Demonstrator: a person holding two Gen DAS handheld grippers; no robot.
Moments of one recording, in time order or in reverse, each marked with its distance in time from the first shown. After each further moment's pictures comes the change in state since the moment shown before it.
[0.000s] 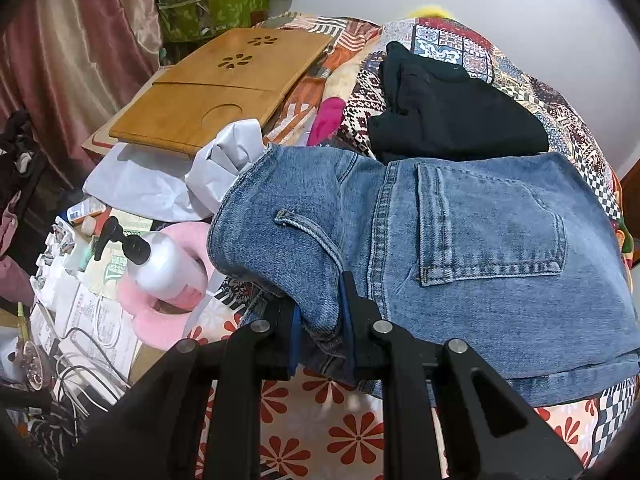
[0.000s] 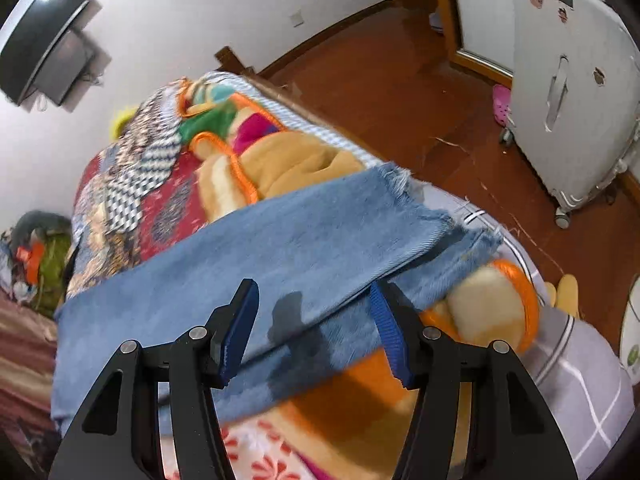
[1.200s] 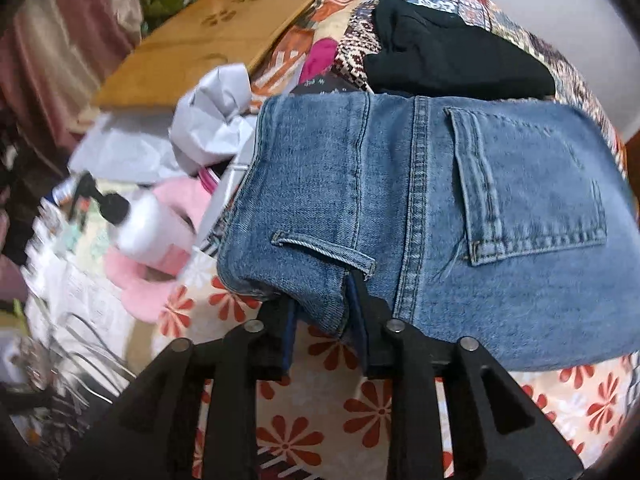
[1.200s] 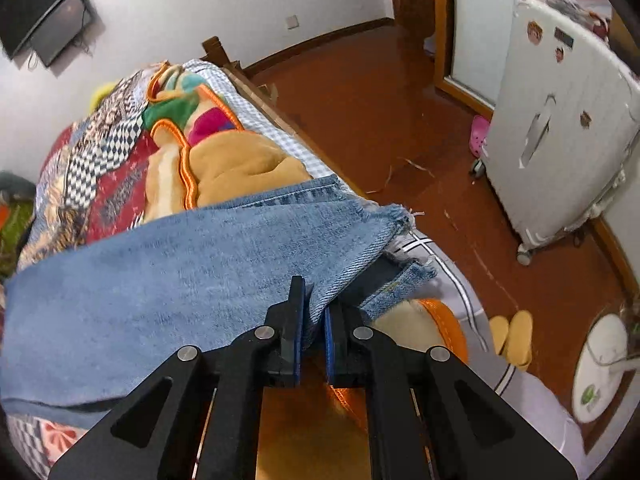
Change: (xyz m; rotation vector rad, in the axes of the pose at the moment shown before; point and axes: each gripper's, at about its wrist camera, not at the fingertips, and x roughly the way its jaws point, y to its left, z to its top) left arm 0.028 -0.001 -0.025 0.075 0.140 0.003; right arm 0.000 -0.022 0.002 -0.154 -0.030 -0.147
